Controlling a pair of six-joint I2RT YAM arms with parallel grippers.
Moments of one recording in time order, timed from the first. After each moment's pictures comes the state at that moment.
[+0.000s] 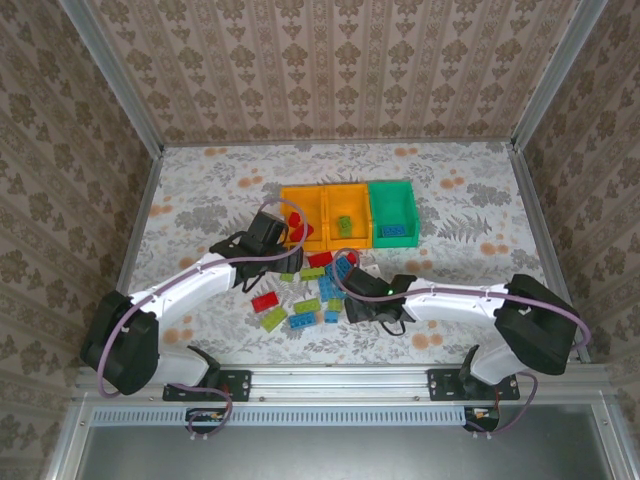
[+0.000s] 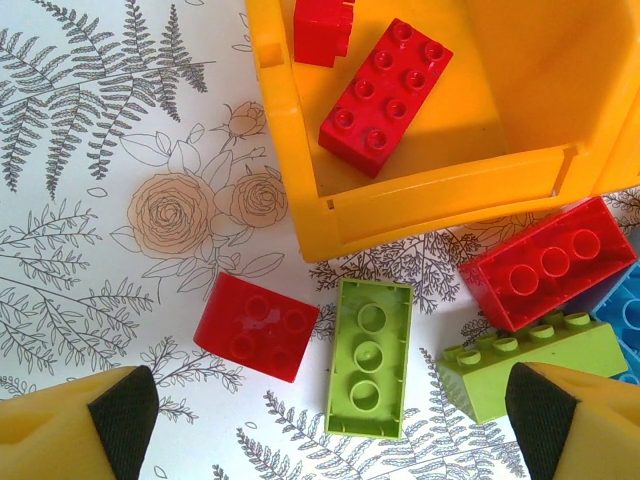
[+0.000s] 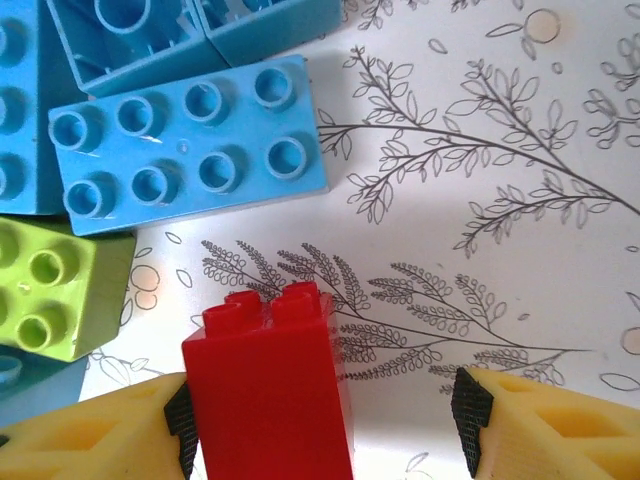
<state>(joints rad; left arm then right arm) -0.65 1.34 0.82 -0.45 -0.16 -0.37 0.97 1.46 0.76 -0.51 0.26 0.74</state>
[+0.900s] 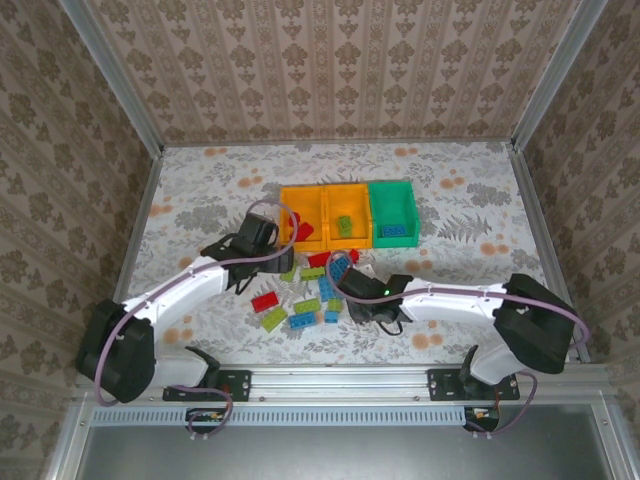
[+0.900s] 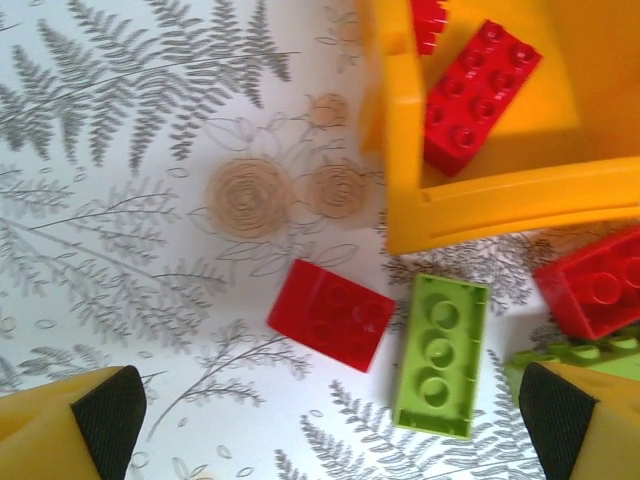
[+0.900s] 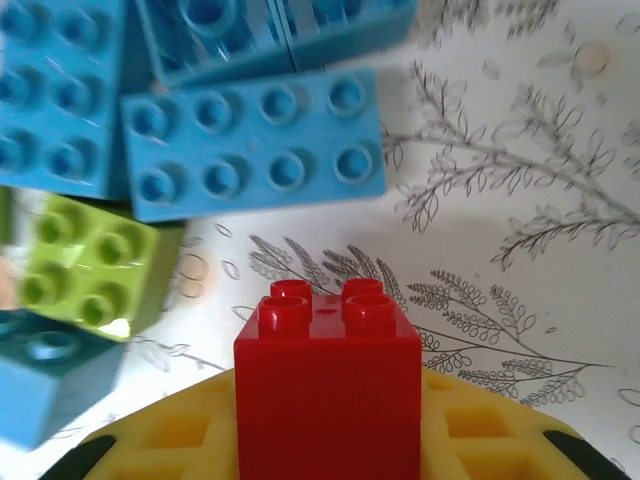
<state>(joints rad) -0.57 1.28 0.78 -0.46 -0.19 -0.37 0.99 1.47 0.80 -0.53 0.26 0.68</state>
